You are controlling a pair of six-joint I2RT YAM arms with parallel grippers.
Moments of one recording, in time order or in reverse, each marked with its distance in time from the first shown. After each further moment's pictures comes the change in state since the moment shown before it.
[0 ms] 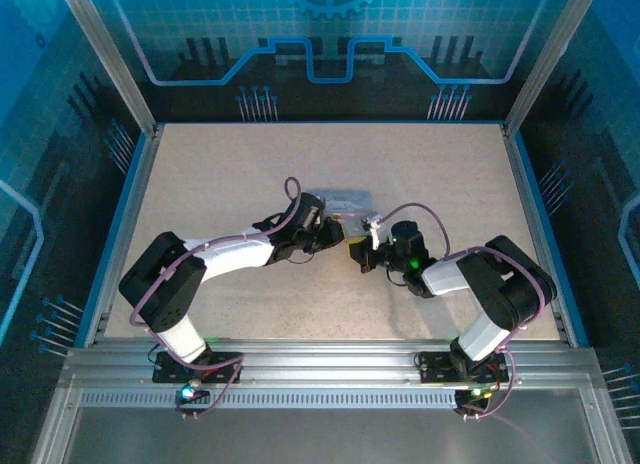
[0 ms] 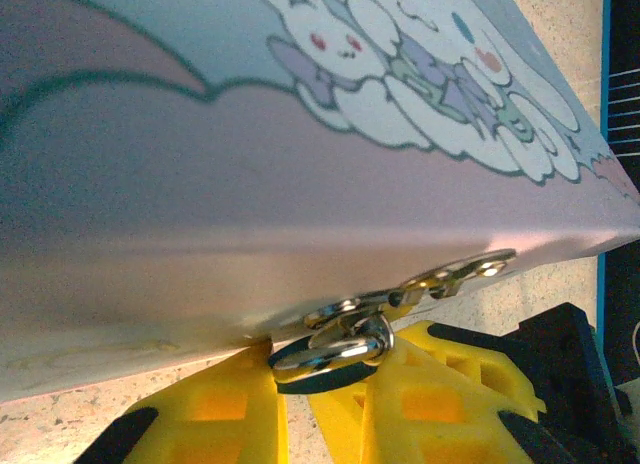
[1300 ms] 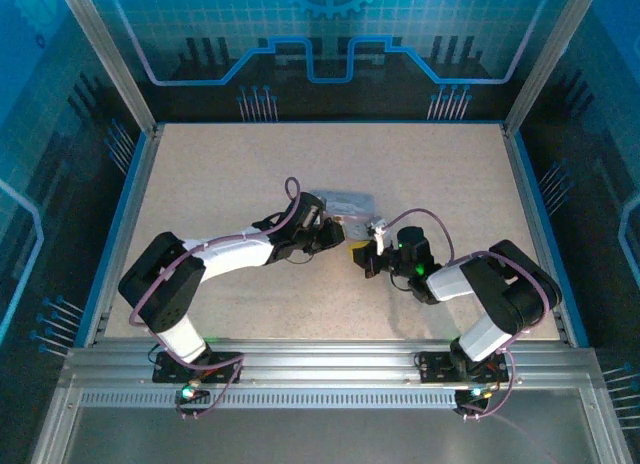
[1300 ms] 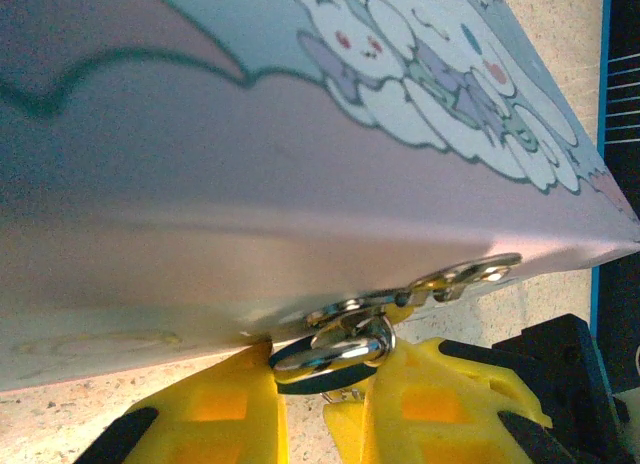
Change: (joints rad) left arm 0.006 -0.003 0.003 -0.019 0.029 0.000; right arm -0.010 -0.032 -0.068 0.058 -0.031 -0.011
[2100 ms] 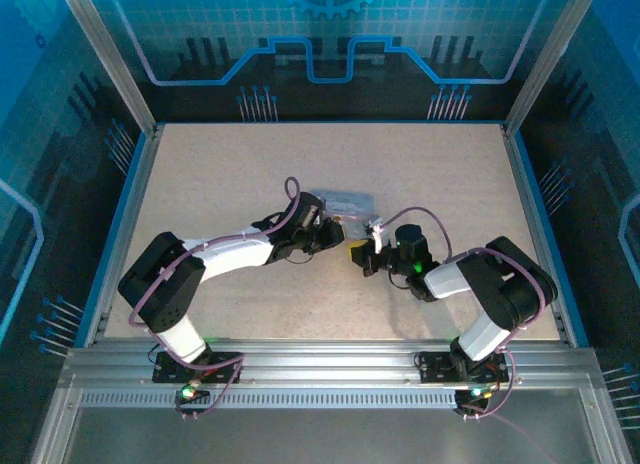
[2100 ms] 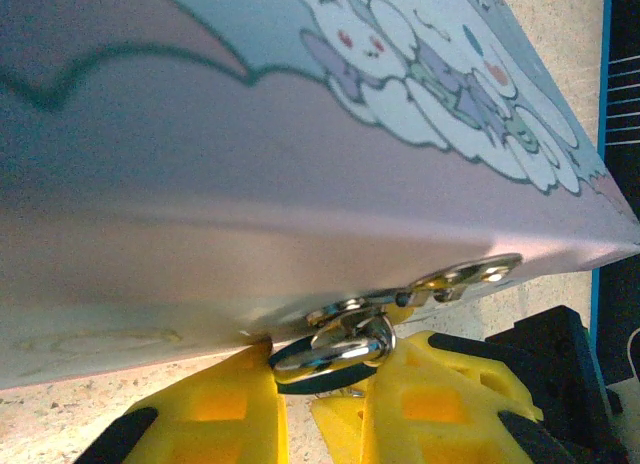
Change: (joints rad) left arm 0.000 0.000 0.000 -0.001 0.001 0.000; right arm 0.000 0.031 0.026 0.001 -0.016 0.000
